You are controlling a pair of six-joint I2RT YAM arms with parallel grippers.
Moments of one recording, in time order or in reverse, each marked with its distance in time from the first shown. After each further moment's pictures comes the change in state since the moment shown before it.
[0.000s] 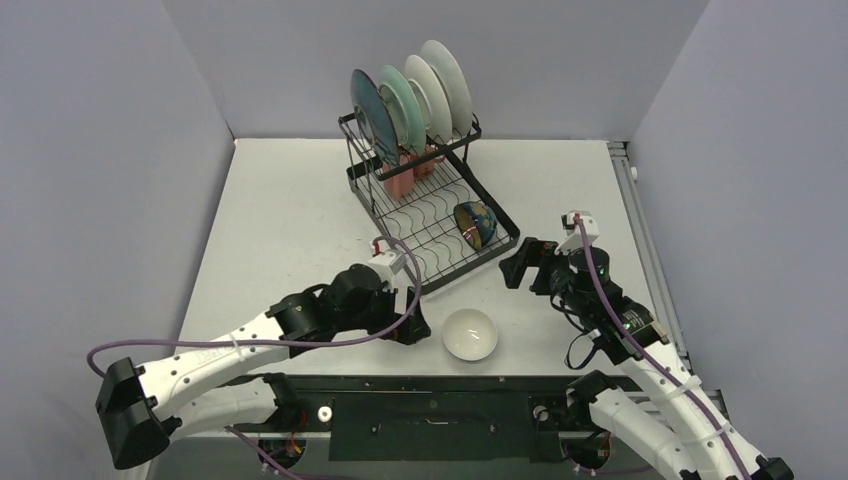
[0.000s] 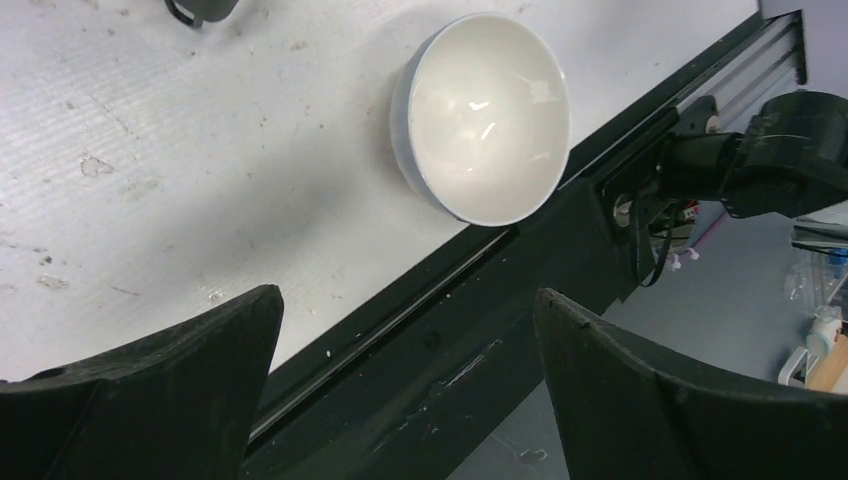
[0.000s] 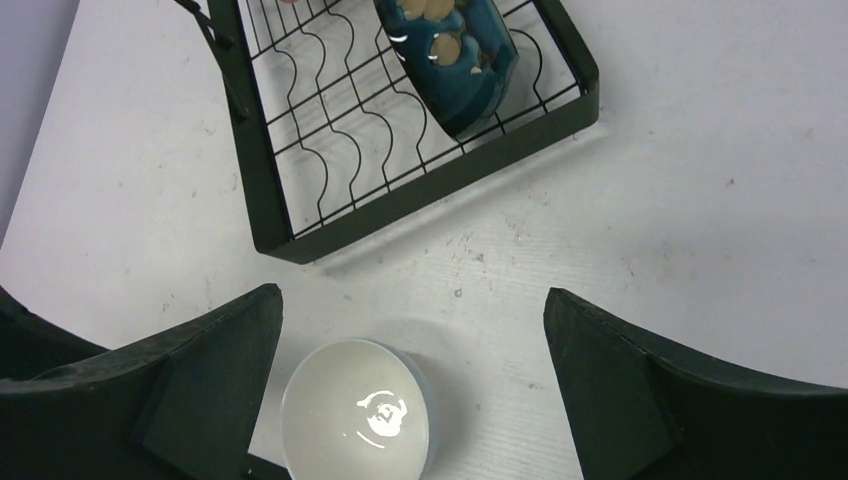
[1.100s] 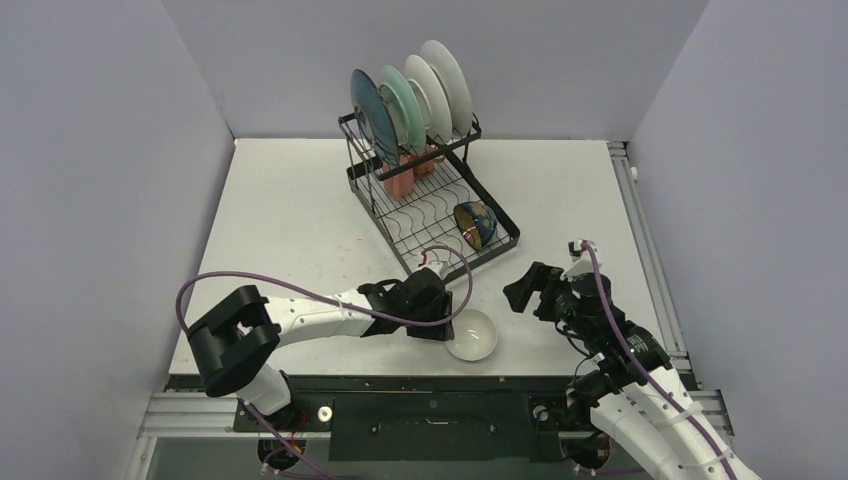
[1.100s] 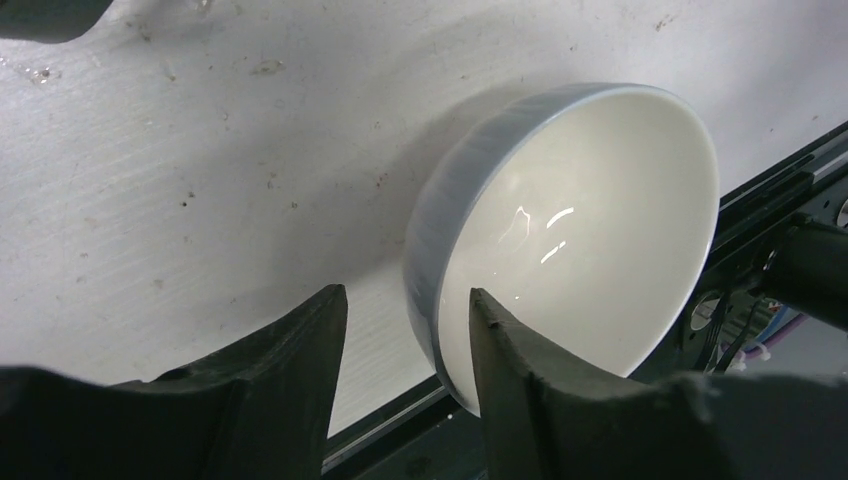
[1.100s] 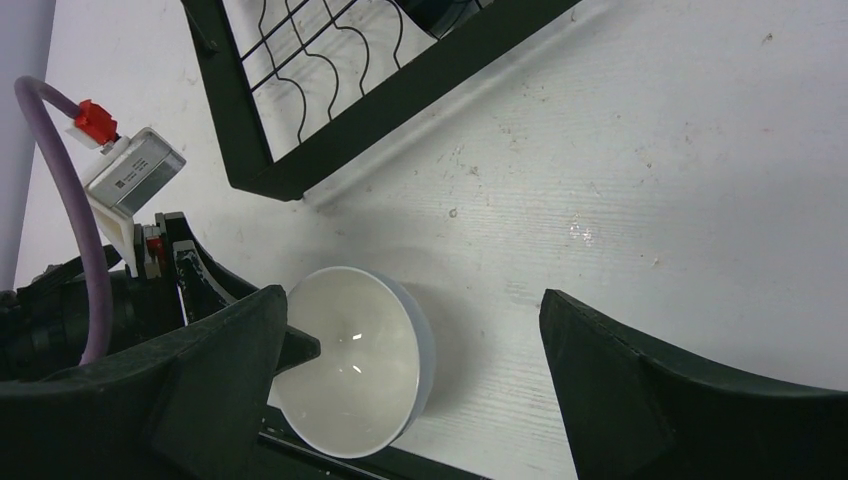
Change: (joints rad) left arm -0.097 0.585 0.105 0.220 -0.073 -0.169; right arm -0.002 -0.175 -0.172 -0.100 -0.047 0.129
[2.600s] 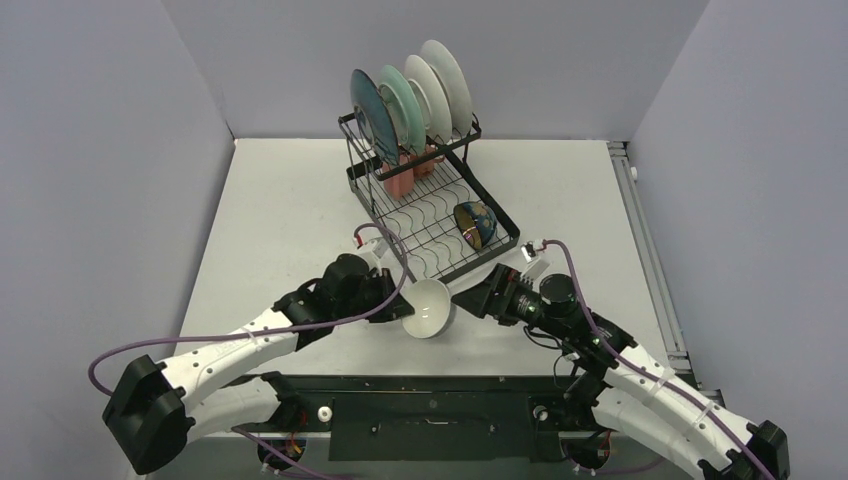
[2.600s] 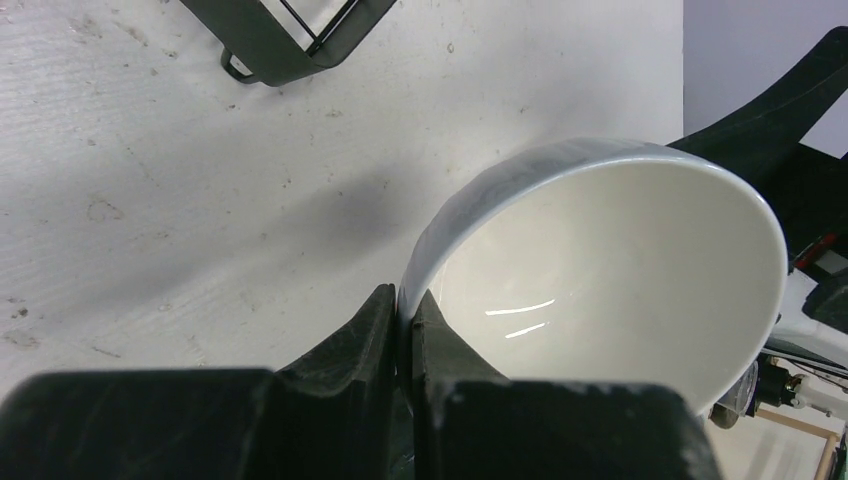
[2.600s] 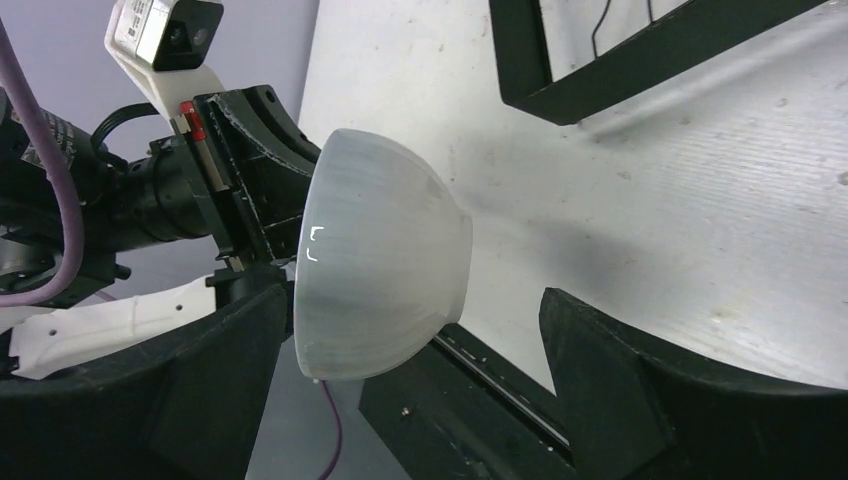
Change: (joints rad) left arm 0.258 -0.488 -0.233 0.044 0.166 0.005; right arm 0.233 0.145 -0.108 0.422 -0.227 0.349
